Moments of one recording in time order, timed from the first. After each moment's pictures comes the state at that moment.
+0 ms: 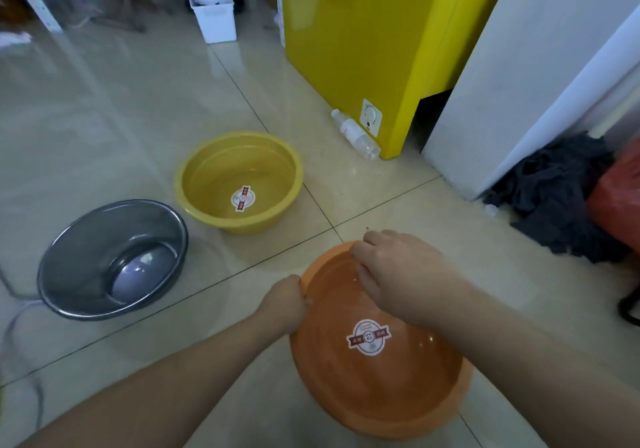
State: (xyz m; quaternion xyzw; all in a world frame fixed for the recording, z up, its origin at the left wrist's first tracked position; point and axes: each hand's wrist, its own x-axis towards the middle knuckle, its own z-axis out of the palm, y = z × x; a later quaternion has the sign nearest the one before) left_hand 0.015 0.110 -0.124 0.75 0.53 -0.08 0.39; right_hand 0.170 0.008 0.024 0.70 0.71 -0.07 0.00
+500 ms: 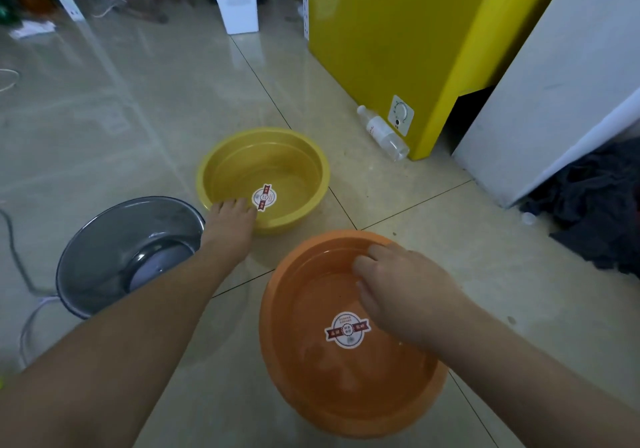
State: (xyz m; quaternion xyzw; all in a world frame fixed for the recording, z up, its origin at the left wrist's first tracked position) left_hand -0.048 0.279 -0.124 0.88 0.45 -0.12 -0.09; right_hand 0.134 0.046 0.000 0.71 0.70 -0.08 0.00
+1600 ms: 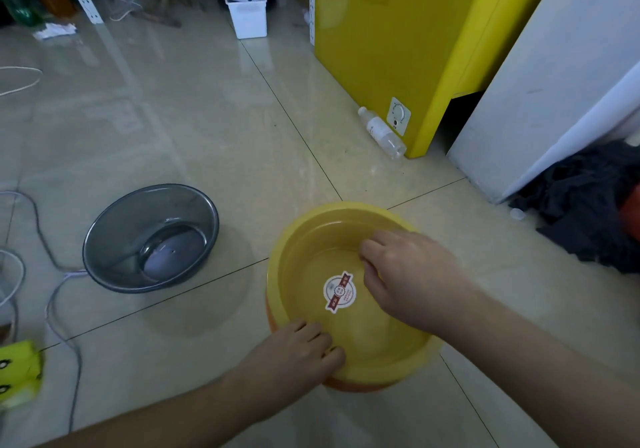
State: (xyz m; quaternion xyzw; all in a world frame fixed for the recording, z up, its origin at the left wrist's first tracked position) left_hand -0.083 0.046 -0.091 1.00 0.02 0.02 0.00; right_hand 0.127 0.009 0.029 0.69 0.72 -0.03 -0.02
